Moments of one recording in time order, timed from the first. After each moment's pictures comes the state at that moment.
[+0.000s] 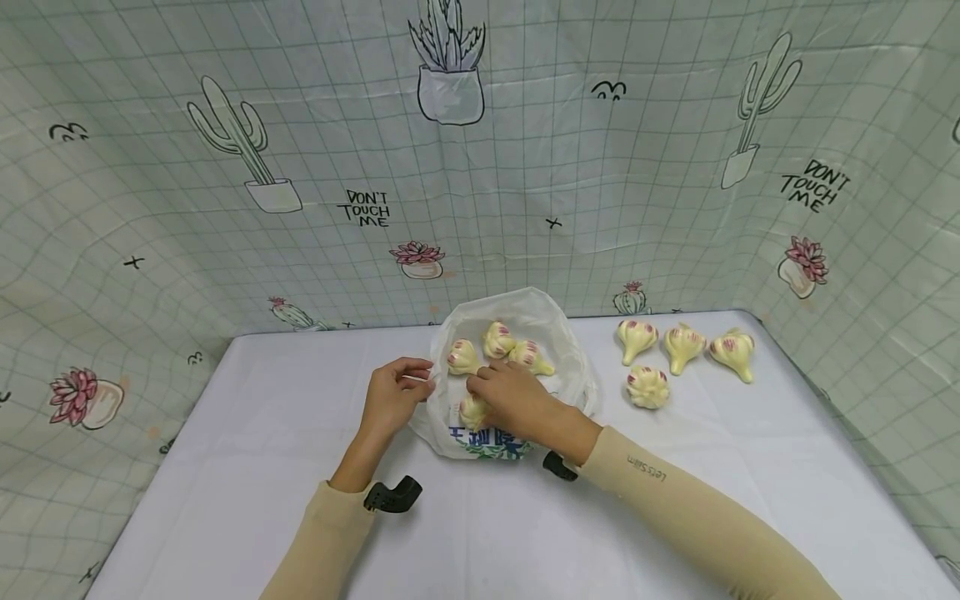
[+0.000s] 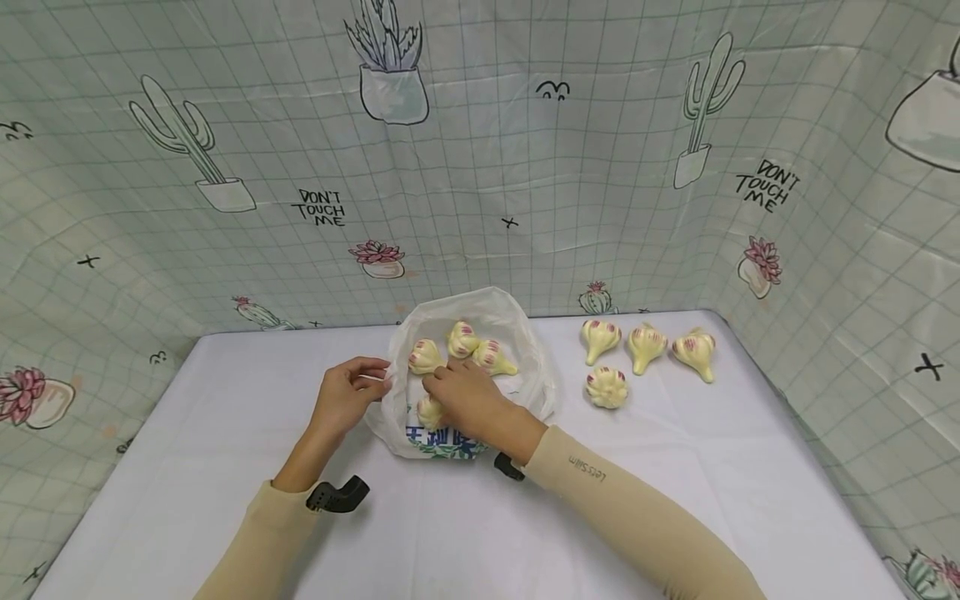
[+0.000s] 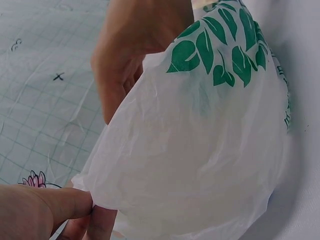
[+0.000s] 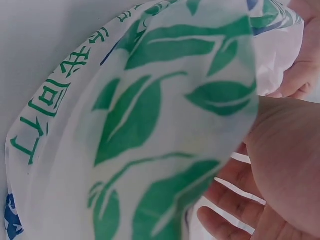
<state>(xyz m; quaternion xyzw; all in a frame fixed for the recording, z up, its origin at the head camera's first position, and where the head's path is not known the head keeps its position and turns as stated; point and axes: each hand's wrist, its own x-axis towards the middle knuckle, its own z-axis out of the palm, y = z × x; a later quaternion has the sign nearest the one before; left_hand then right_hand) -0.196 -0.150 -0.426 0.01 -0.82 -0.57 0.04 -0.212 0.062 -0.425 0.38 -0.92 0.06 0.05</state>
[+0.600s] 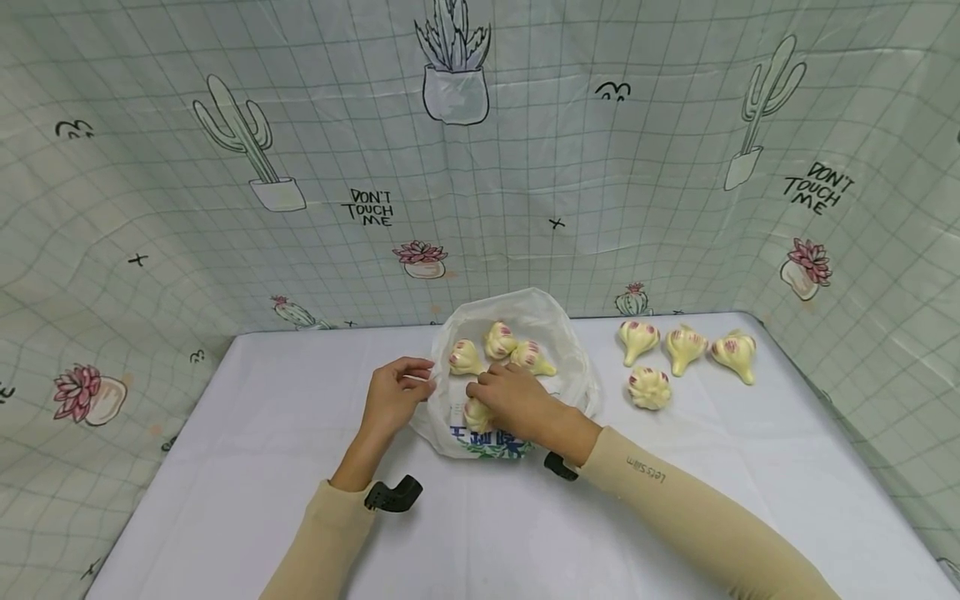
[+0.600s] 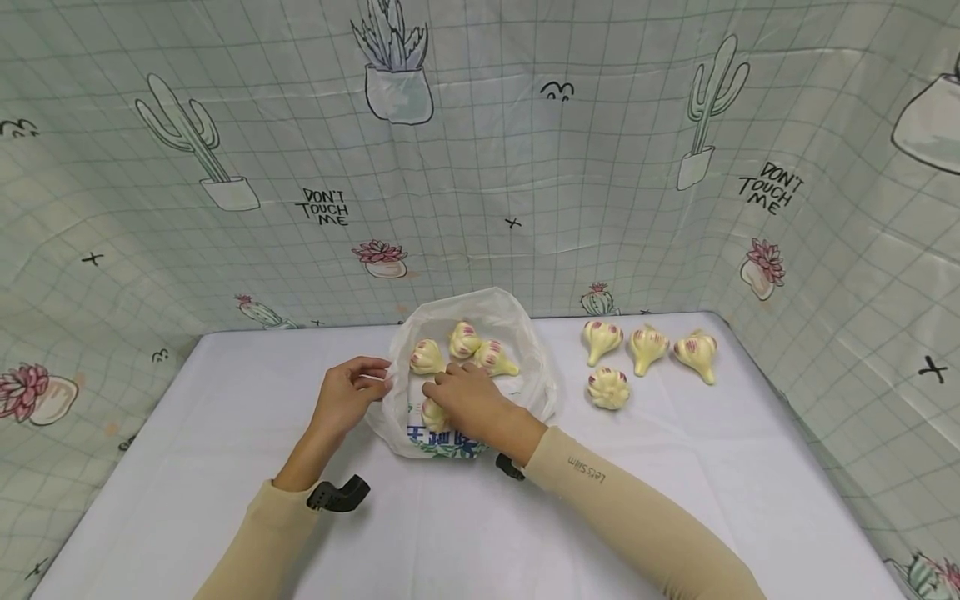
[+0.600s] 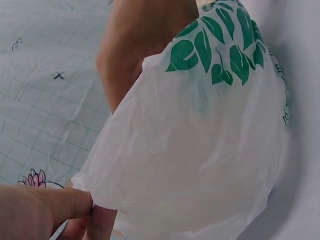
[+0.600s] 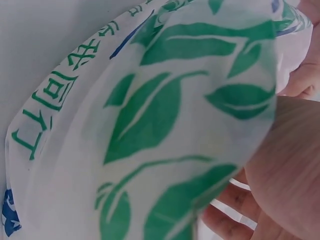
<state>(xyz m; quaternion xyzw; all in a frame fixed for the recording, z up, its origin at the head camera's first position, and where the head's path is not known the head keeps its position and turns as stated) -0.196 -0.152 -0.425 0.01 -0.82 -0.56 0.05 -0.212 0.063 -0.423 0.42 -0.91 0.00 0.05</state>
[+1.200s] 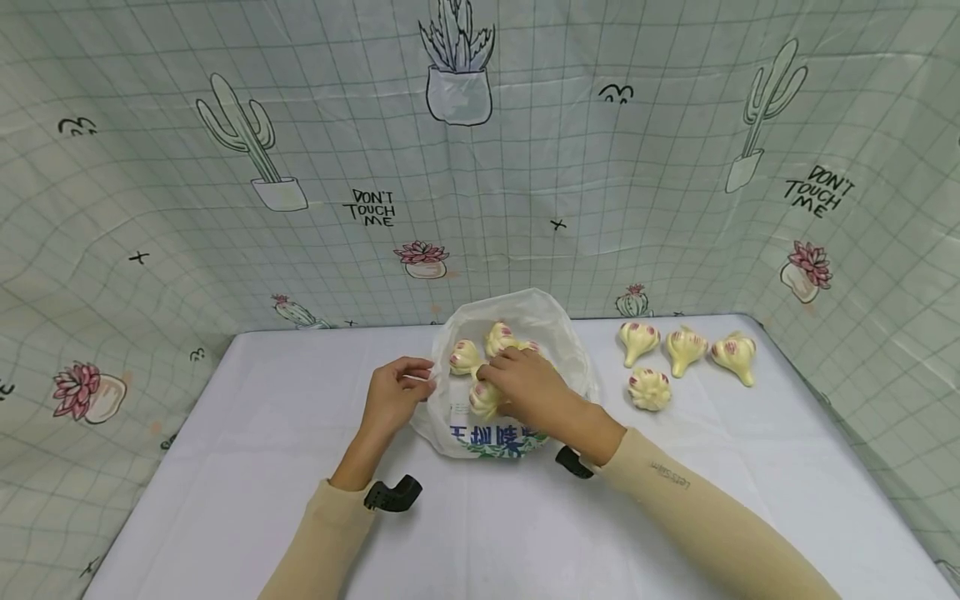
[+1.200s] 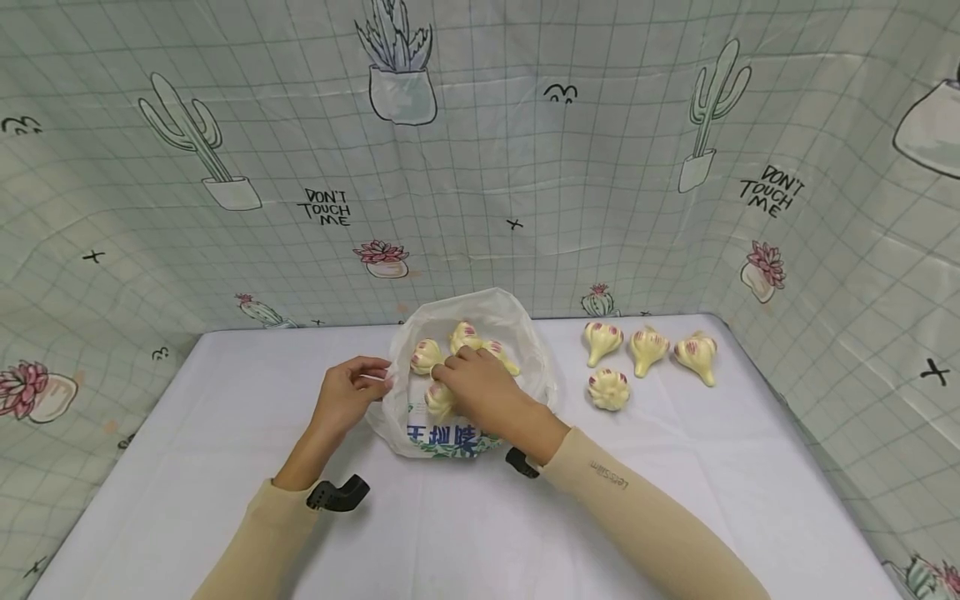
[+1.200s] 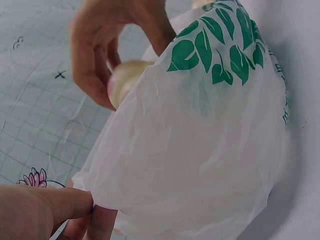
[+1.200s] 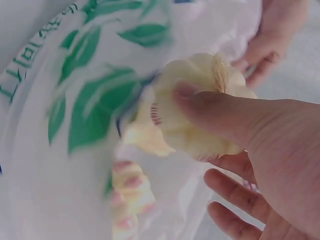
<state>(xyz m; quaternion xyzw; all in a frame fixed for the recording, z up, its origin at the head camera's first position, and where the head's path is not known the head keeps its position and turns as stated) -0.196 -0.153 -0.425 0.02 -0.83 -0.56 0.05 -0.207 0.080 -0.402 0.39 -0.92 0.05 0.09</state>
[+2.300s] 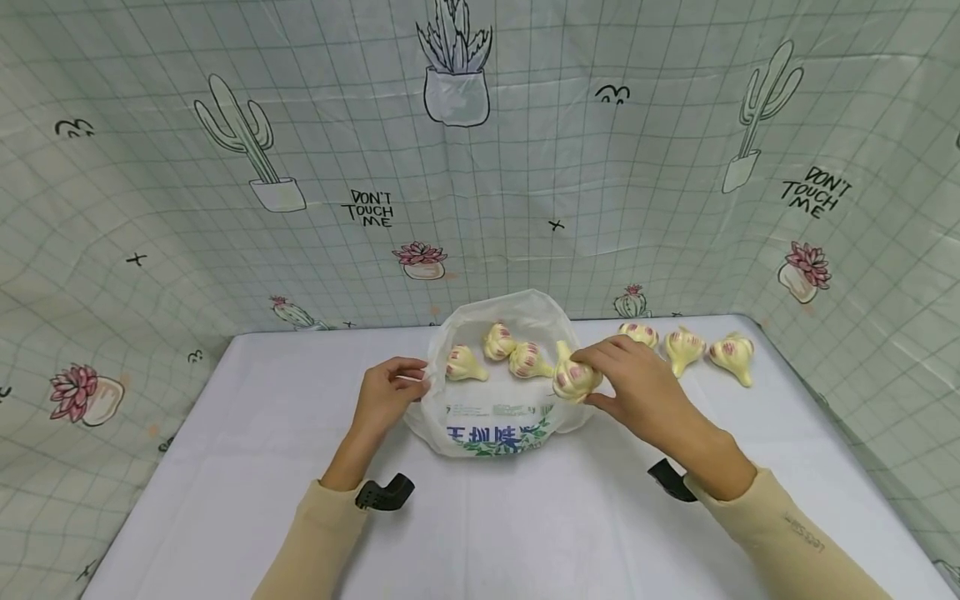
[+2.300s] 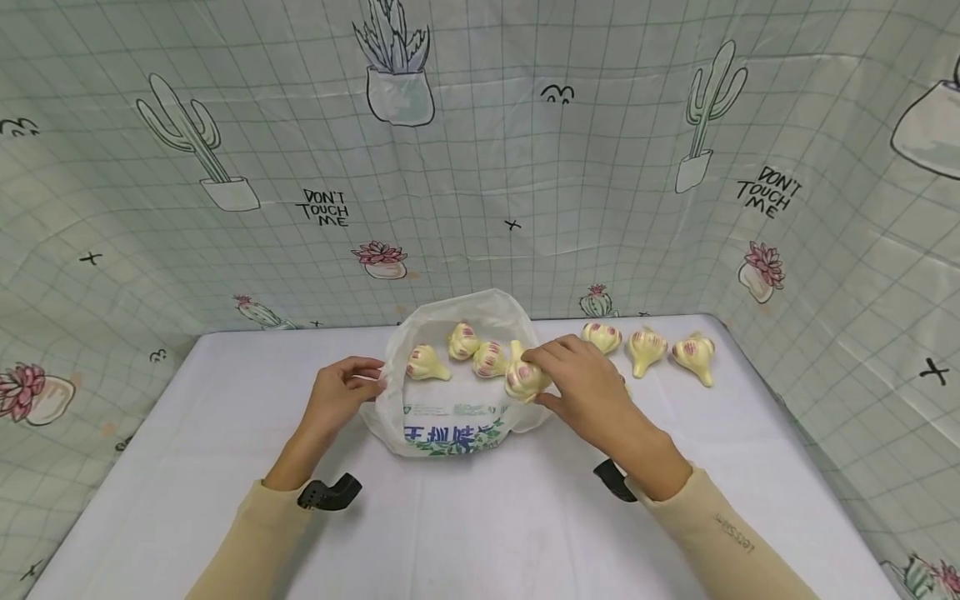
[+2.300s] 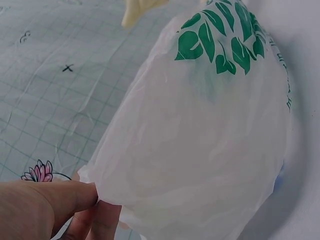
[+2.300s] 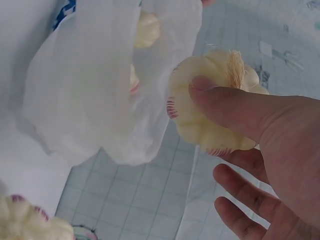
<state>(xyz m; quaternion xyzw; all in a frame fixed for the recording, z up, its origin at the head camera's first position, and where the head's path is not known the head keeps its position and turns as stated) -0.196 -0.161 -0.422 0.02 -0.82 -0.57 0.04 -0.176 0.192 -0.384 0.33 -0.90 0.15 0.25</state>
